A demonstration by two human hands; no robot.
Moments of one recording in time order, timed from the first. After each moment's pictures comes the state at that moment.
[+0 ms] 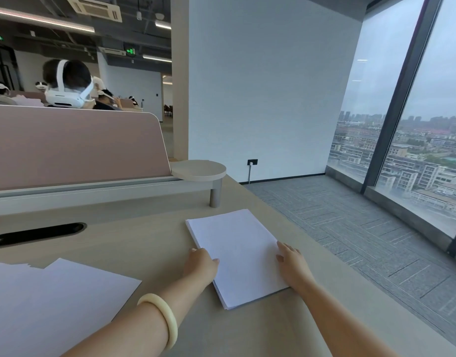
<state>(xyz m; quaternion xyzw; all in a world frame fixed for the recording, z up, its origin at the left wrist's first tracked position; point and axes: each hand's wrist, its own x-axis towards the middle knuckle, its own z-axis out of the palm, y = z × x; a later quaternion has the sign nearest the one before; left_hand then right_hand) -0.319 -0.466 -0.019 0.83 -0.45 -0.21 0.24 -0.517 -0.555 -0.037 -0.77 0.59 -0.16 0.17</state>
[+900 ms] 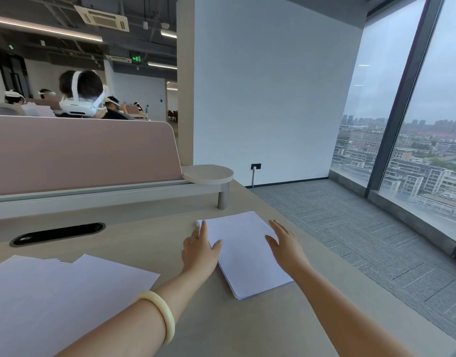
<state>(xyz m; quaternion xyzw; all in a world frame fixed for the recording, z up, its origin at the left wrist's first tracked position) -0.308 -0.425 0.012 0.80 -0.49 -0.12 0.33 -0.490 -0.512 0.013 -0.80 0.52 -0.25 0.15</state>
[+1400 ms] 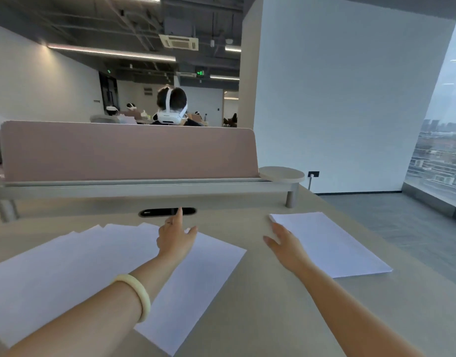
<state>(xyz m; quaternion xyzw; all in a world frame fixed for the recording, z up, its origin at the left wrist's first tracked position) -0.153 -0.236 0.036 0.86 -0.33 -0.04 0.38 -0.363 -0.373 0.025 -0.81 0.42 -0.24 0.32</state>
